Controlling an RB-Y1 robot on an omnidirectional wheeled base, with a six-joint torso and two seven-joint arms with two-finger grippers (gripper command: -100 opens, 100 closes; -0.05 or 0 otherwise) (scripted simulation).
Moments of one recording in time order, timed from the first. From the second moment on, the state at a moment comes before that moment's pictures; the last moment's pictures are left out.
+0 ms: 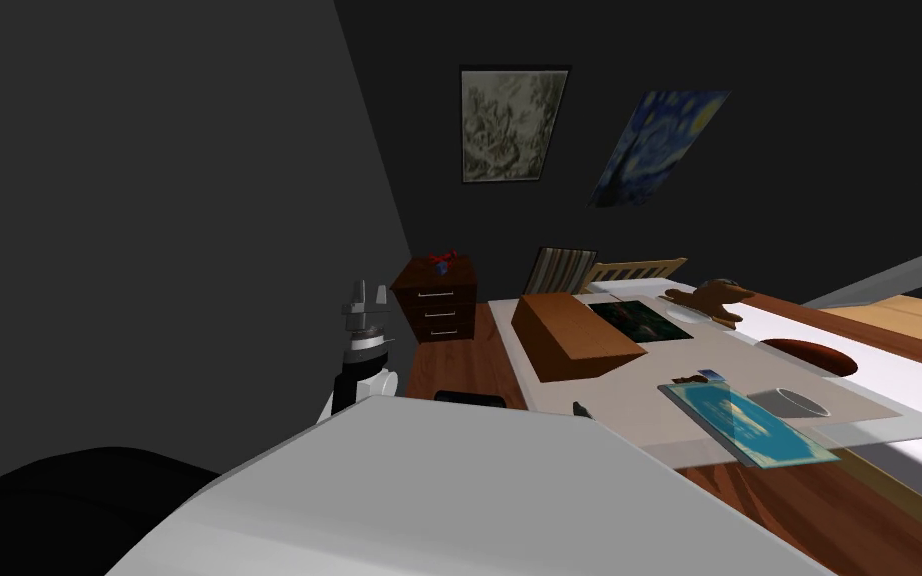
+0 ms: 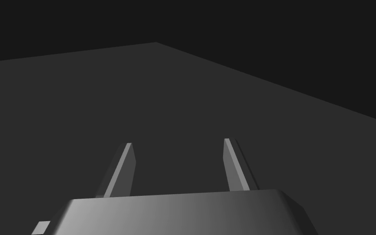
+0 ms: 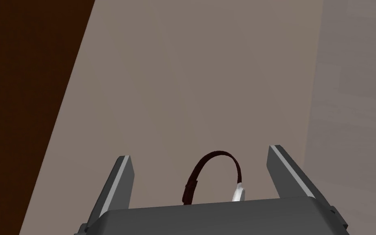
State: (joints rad) left arm 0.53 0.02 -0.01 -2.27 0.06 -0.56 0.13; right arm 0.05 -0.22 -0.46 -0.54 -1.33 -0.16 -0.98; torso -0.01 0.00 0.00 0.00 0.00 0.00
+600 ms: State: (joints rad) left arm 0.53 0.02 -0.01 -2.27 0.06 -0.56 0.13; right arm 0.04 -0.18 -0.48 -0.55 -1.33 -0.19 -0.95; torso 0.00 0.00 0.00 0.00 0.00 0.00
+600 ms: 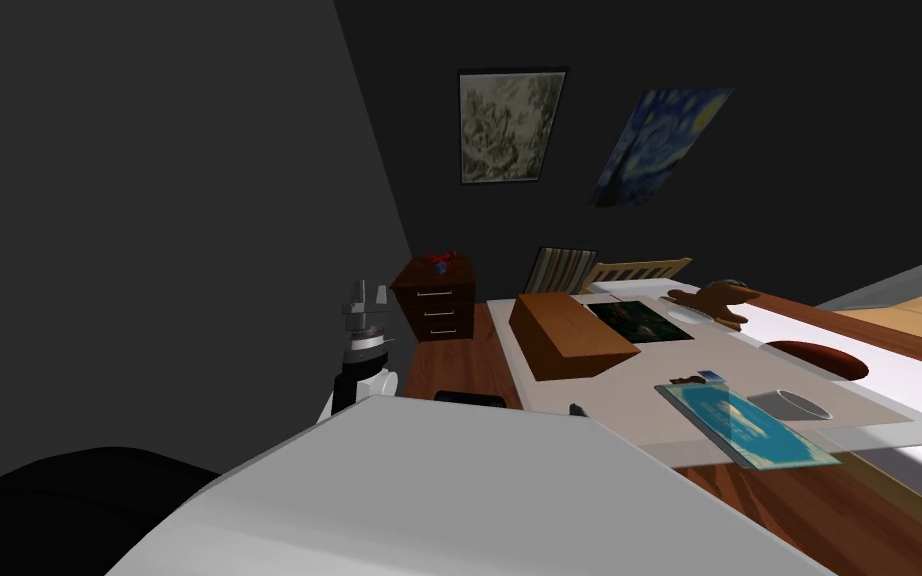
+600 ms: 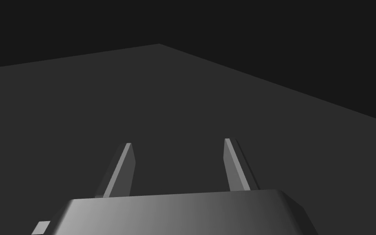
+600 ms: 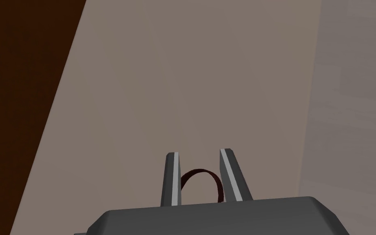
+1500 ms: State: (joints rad) left arm 0.54 0.02 -0.01 -2.27 0.06 -0.56 0.13; right arm 0.06 -0.24 -0.47 -0.55 -1.34 -0.13 -0.97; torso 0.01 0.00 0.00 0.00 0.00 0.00
